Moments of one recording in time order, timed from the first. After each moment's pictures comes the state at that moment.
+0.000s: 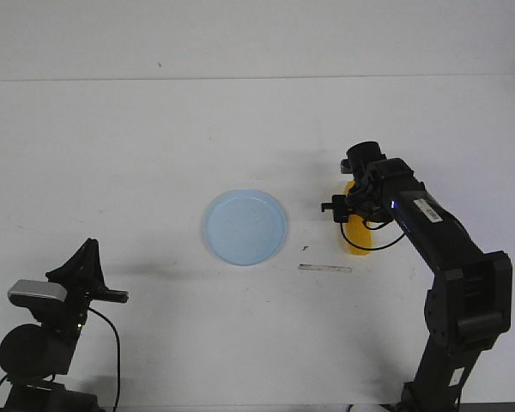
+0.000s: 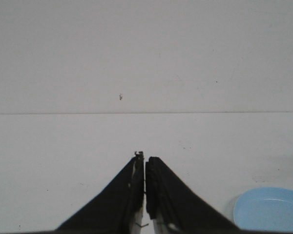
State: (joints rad) left arm -0.16 0.33 0.39 0.12 -0.04 -0.05; right arm 0.18 1.89 1.51 -0.96 0.02 0.24
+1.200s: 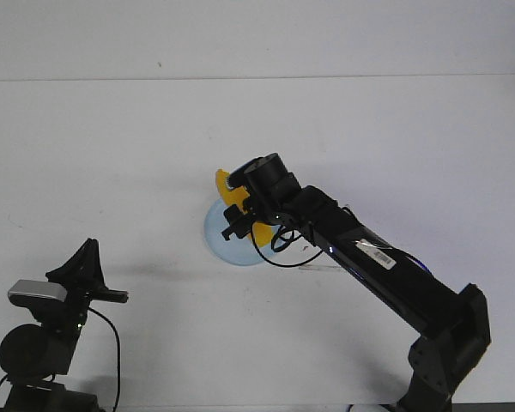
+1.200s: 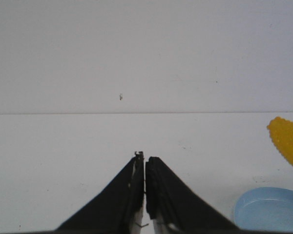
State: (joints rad) left arm -0.16 0.33 0.39 0.12 -0.04 -0.05; right arm 0.66 1.81 1.60 -0.67 -0.10 0.07
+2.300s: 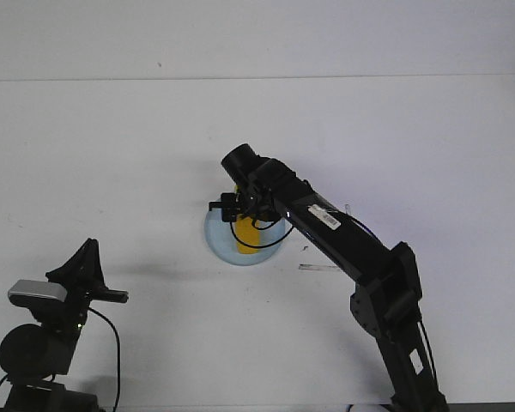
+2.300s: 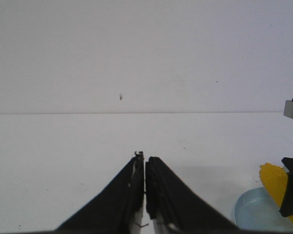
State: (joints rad) left arm -0.16 0.33 0.39 0.12 -0.04 -0.05; right arm 0.65 2.17 2.00 -1.04 -0.05 0.65
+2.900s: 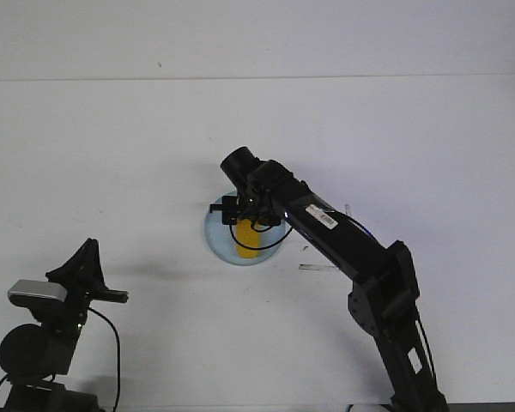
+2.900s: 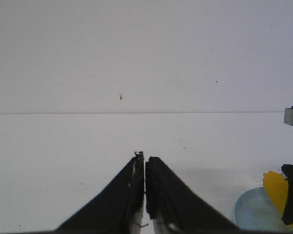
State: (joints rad) left arm -0.16 0.33 0.39 0.12 -0.04 -0.05; right arm 0.66 2.19 2.00 -1.06 -0.06 0.69
